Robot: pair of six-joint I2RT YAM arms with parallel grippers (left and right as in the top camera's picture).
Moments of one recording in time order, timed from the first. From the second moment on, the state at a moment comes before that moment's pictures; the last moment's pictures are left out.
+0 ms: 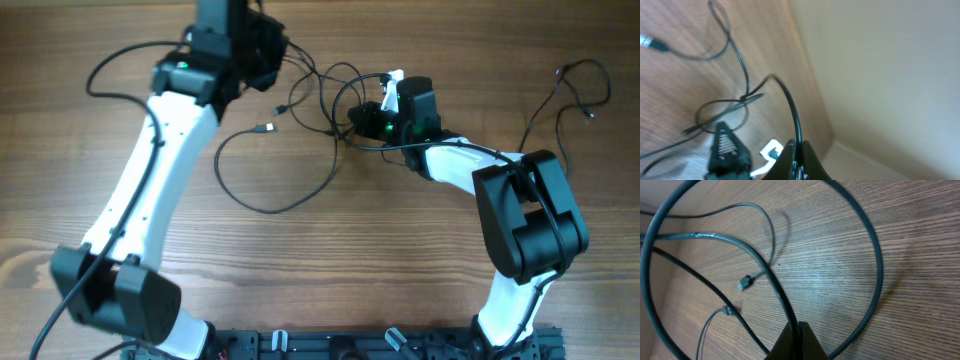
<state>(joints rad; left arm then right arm) -0.27 1.71 1.66 -0.61 0.20 -1.40 0.31 2.00 1.02 0.33 -0.42 0.62</state>
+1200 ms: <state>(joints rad) -0.24 1.86 1.66 -1.07 0.12 -0.71 0.31 2.00 1.02 0.29 -0.39 0.62</state>
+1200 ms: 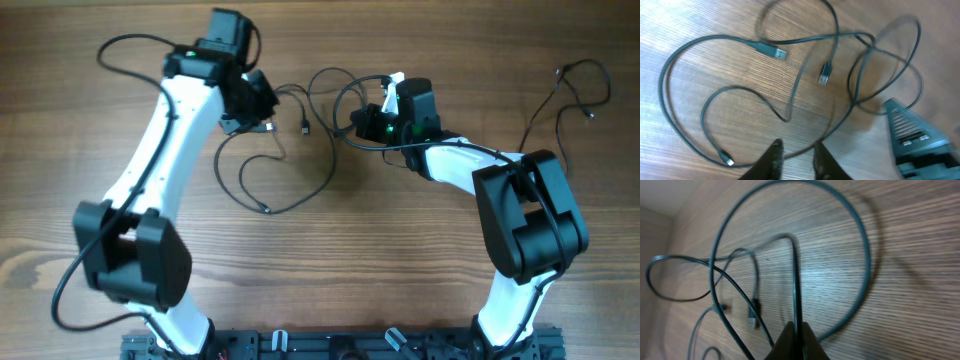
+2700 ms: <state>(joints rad) -0.14 2.07 1.65 -0.98 0.03 -0.60 0.31 1.35 1.48 -0.88 -0.37 0.49</state>
